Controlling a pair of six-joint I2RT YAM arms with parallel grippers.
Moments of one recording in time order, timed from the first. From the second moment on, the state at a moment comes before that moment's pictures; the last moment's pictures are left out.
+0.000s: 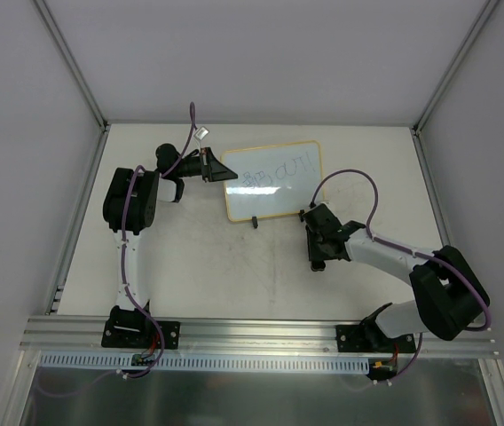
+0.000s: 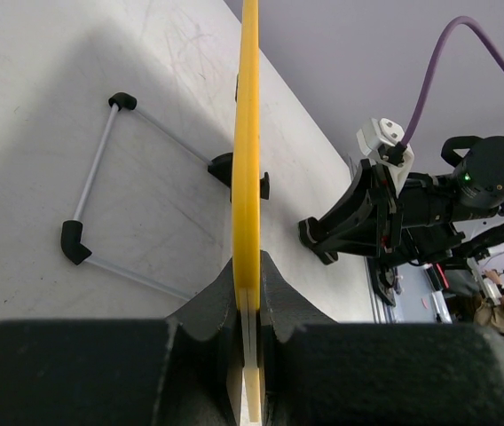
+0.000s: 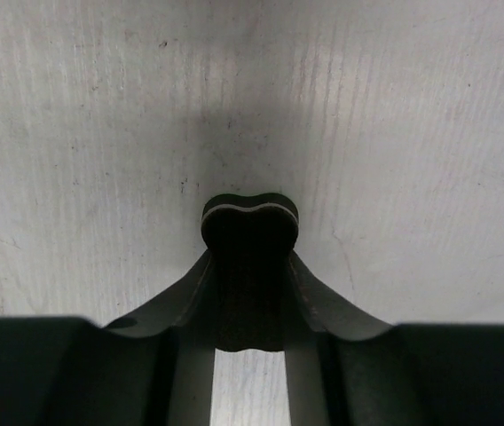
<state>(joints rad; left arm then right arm) -0.13 2.30 1.27 1.19 1.28 -1.01 0.65 1.40 0.70 -0.44 0.23 0.47</state>
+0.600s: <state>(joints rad) -0.13 2.29 1.25 1.19 1.27 -0.98 0.67 1.40 0.69 -0.45 0.25 0.51</state>
